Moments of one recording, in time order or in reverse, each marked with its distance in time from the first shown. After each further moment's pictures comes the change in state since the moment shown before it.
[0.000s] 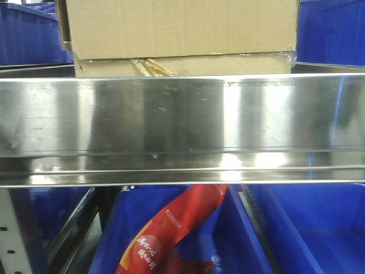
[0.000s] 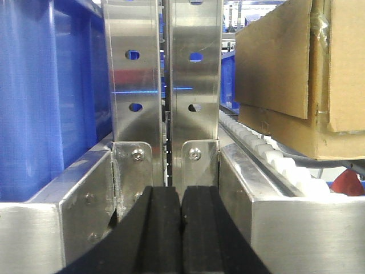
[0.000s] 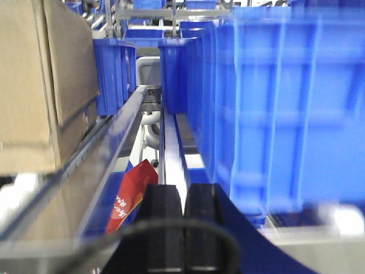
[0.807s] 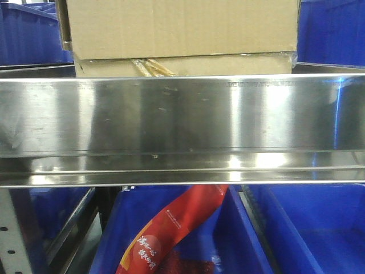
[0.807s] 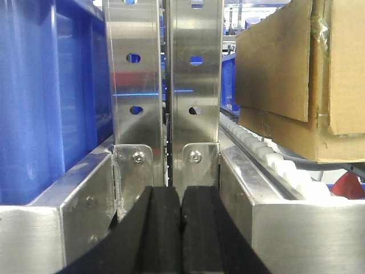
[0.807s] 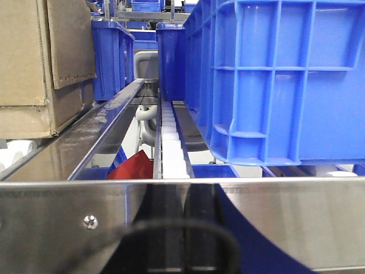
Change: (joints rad) left arm 0.000 0.000 0.002 0.000 -0.007 0.000; right arm -0.001 -0.105 0.086 -0.035 0.013 0.004
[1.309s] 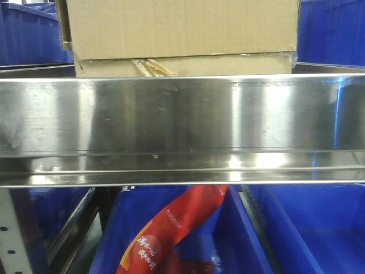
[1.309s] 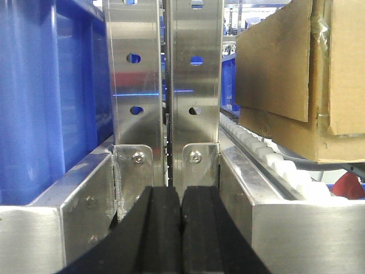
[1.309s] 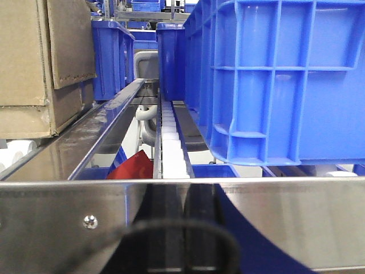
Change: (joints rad) left arm 0.000 0.000 0.000 0.000 0.000 0.000; right arm 0.000 0.000 0.000 0.000 0.000 0.000
